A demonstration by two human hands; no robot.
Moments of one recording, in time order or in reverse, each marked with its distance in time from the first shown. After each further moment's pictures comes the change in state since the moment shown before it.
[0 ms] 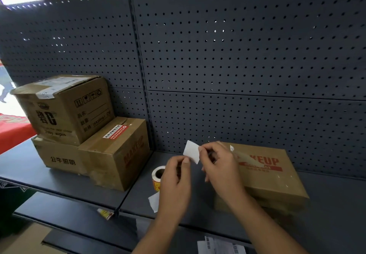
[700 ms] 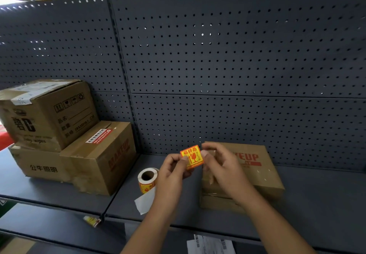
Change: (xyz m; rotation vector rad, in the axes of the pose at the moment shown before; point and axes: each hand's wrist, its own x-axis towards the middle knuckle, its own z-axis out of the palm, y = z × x) left_hand 0.000 0.022 0.023 -0.452 -0.149 -0.238; right_hand -0.011 0.000 -0.061 0.186 -0.180 0.195
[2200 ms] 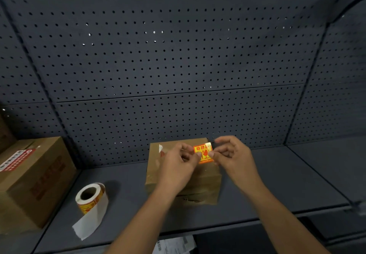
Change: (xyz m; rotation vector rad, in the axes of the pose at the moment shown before) left_hand 0.012 -0.019 0.136 0.632 -0.318 0.108; right_hand -0.042 0.014 -0.145 -0.095 0.396 0.107
